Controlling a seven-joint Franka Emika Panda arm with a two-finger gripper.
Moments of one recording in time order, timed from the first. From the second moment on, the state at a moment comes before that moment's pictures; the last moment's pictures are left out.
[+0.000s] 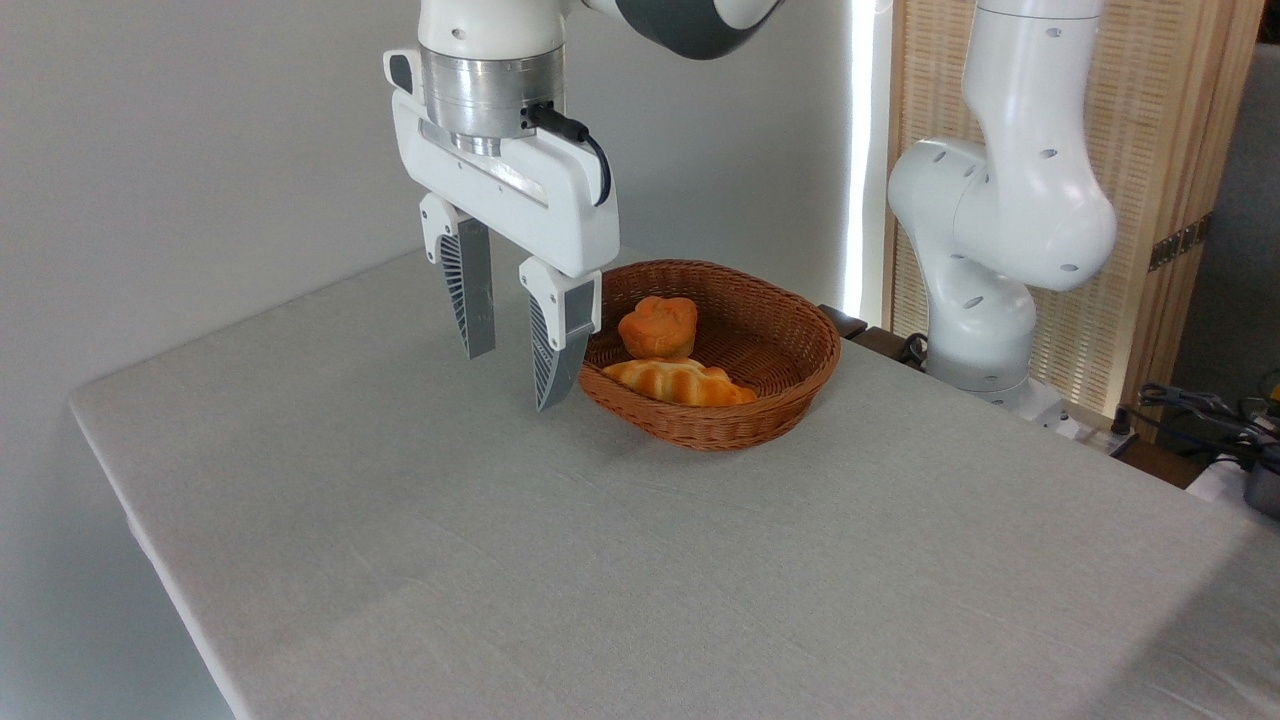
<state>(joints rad) -0.19 -0.15 0.13 -1.88 -0.12 1.84 0.69</state>
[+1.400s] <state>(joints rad) -0.19 -0.14 0.13 -1.88 -0.13 1.77 0.68</state>
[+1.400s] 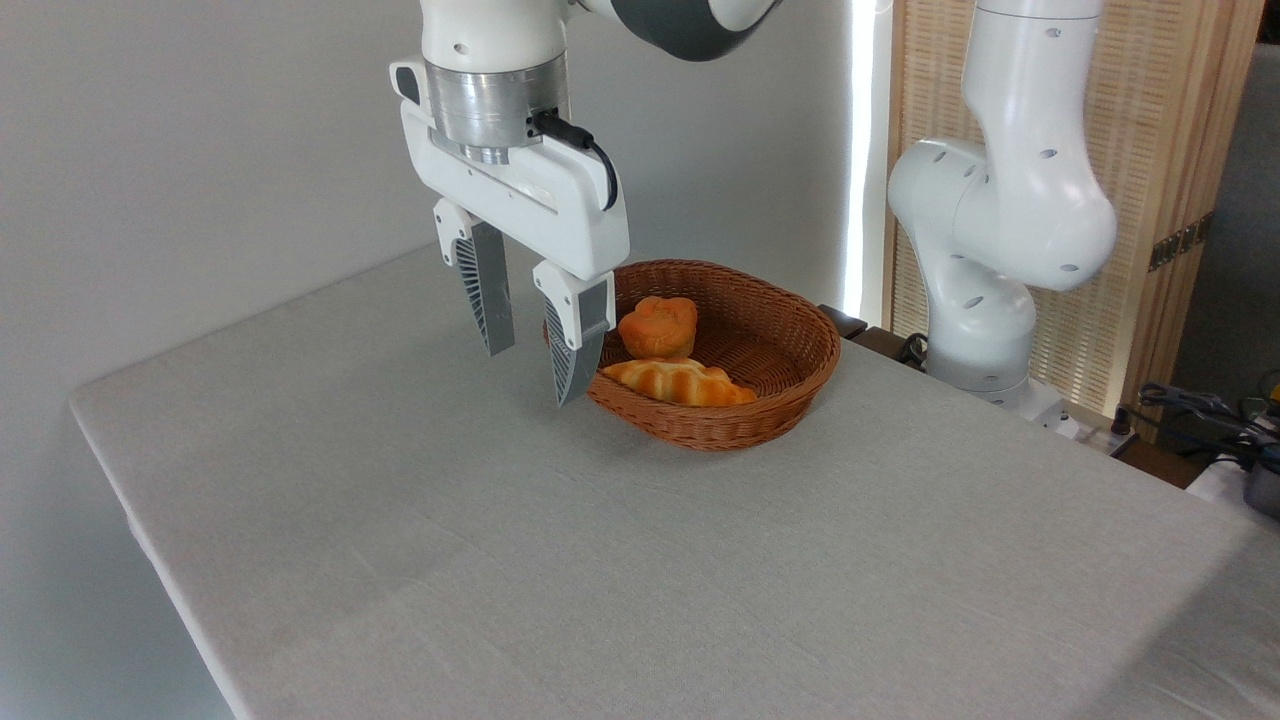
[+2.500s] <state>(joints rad) -0.54 -0.37 0.12 -2.21 -0.13 1.70 0.70</state>
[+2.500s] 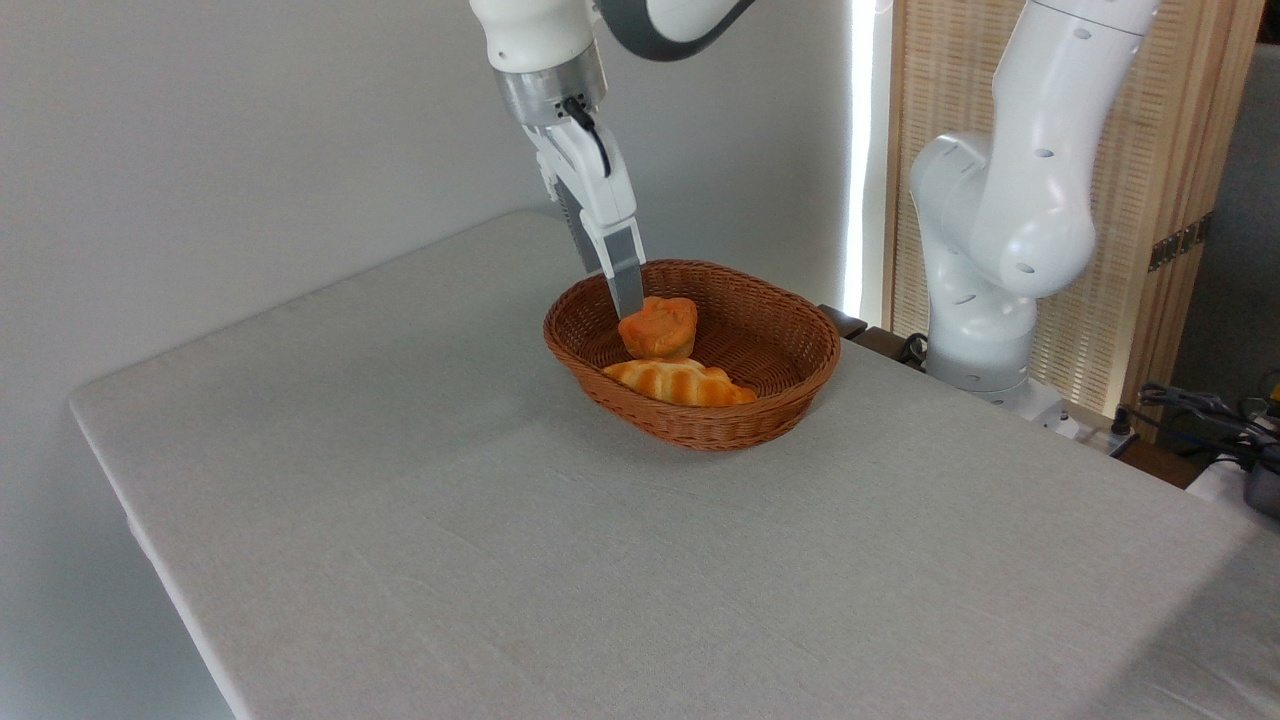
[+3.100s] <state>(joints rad) -0.66 -0.36 0.08 -2.32 -0.12 1.70 0.83</state>
